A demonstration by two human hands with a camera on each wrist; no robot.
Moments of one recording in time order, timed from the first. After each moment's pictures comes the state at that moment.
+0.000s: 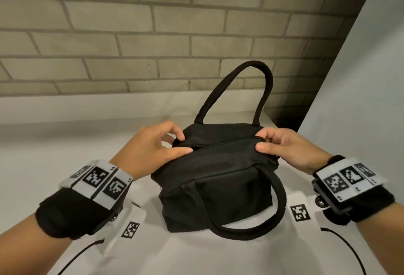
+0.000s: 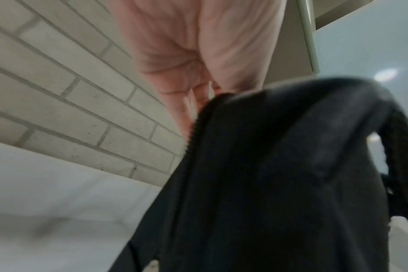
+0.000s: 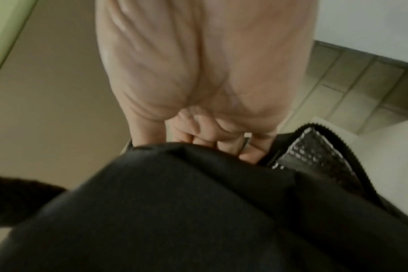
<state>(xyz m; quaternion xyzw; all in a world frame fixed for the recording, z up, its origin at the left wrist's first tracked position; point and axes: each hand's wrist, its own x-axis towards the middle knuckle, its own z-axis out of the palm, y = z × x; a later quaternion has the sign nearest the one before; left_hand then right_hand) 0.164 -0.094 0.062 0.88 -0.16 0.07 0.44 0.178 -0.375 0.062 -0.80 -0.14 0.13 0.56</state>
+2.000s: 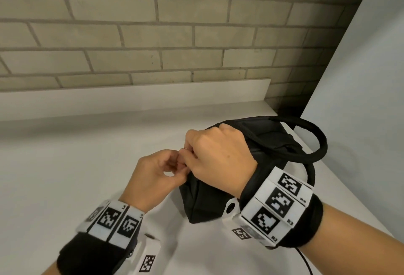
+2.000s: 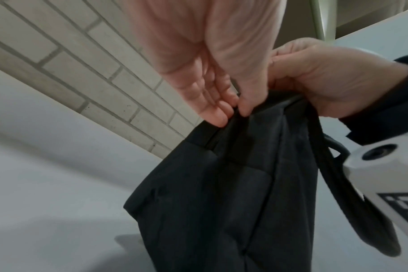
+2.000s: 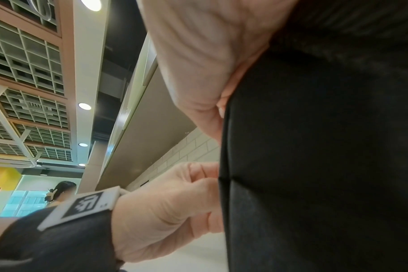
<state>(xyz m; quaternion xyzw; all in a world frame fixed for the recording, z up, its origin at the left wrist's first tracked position) 0.123 -0.077 0.009 0.82 -0.13 0.08 0.55 0.122 -0.209 0.073 -0.95 -0.24 -0.20 0.07</state>
